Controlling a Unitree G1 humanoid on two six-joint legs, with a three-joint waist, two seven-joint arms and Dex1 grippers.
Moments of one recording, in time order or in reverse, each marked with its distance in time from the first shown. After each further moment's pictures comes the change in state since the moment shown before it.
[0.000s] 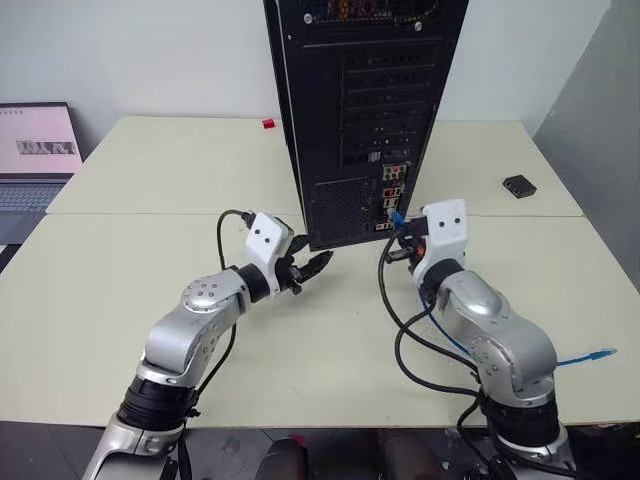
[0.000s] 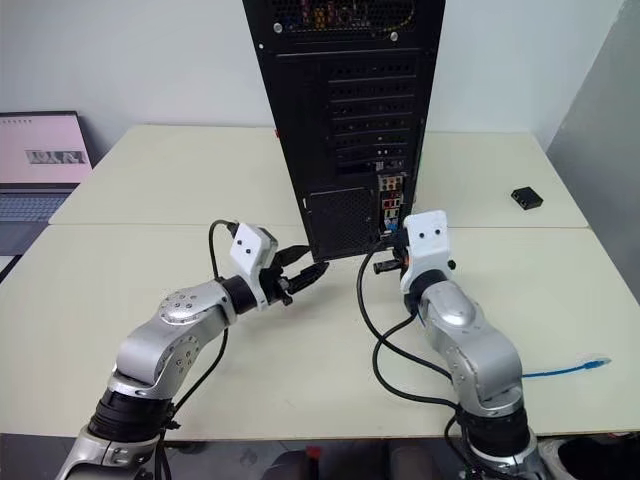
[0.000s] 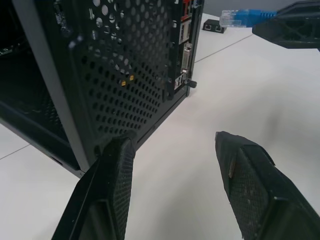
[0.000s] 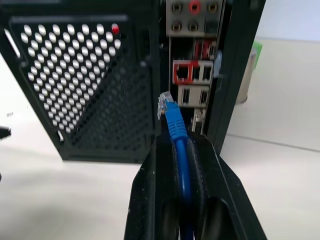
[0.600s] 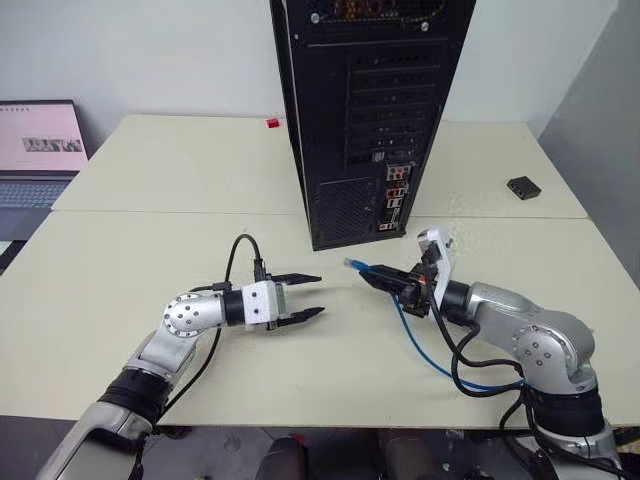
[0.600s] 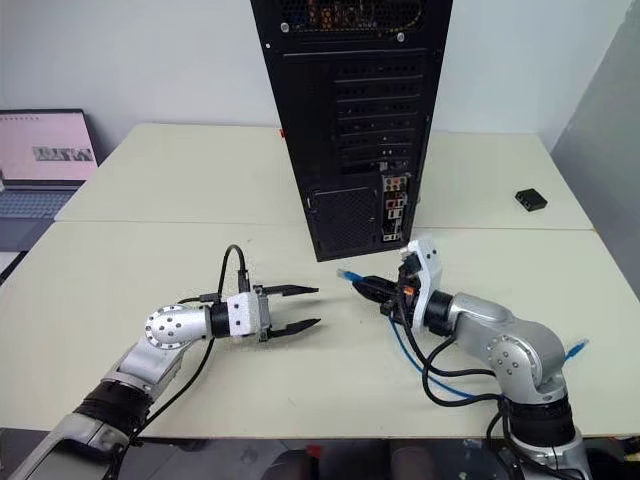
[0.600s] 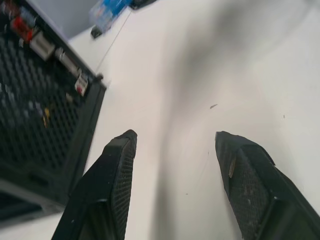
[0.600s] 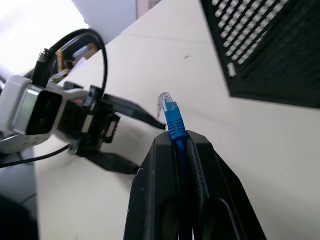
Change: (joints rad) left arm -0.022 0.193 -0.215 0.505 0.175 -0.950 -0.453; right arm 0.036 -0.253 -0.130 0.080 0.483 0.084 0.516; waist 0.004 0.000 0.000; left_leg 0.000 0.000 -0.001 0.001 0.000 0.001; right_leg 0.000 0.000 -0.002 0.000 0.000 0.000
